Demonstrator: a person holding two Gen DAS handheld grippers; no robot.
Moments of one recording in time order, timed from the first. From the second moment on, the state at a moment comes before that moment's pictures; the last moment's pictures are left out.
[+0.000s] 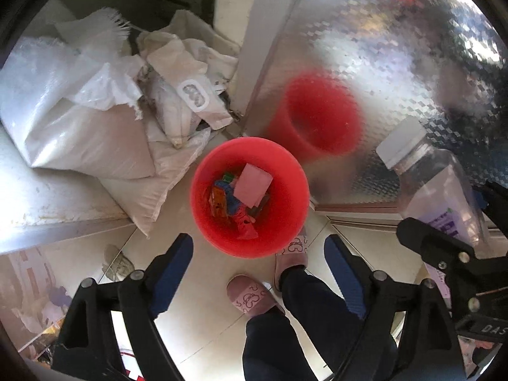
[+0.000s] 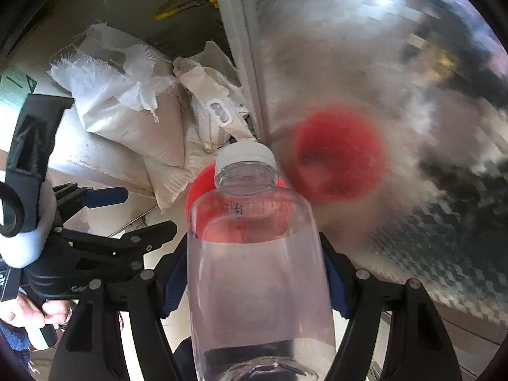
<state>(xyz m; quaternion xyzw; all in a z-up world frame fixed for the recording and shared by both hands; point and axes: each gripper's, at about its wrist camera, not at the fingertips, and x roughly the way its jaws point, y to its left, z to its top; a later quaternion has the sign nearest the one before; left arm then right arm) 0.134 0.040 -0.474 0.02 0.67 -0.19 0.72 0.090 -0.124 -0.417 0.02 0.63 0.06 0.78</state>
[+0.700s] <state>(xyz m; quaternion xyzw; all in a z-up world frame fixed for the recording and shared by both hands) 0.130 0.113 -0.485 0.04 0.67 -0.11 0.73 0.106 -0.069 -0.456 -0.10 0.63 0.15 0.75</state>
